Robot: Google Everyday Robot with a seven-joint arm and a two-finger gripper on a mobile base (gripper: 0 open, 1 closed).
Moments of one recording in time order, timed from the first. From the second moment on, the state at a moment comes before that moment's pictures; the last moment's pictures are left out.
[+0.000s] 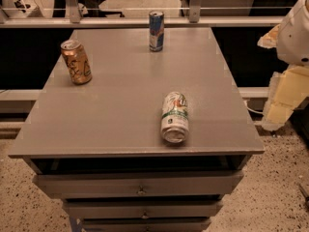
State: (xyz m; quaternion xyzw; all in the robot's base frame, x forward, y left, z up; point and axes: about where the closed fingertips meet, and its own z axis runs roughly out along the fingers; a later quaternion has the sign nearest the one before) arm 0.438 -0.217 0.976 -0.60 0.78 -0.03 0.16
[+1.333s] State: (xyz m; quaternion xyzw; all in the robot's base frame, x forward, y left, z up) arm 0.514 -0.105 0.965 -0.61 0.75 0.08 0.24
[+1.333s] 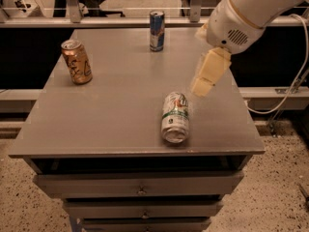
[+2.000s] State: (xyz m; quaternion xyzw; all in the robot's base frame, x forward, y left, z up) arm 0.539 -0.045 0.968 -0.60 0.74 0.13 0.29
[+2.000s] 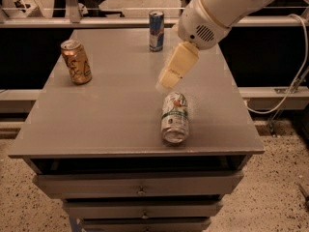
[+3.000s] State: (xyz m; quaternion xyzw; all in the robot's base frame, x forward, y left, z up) arm 0.611 0.034 0.944 -0.59 0.70 0.20 0.36
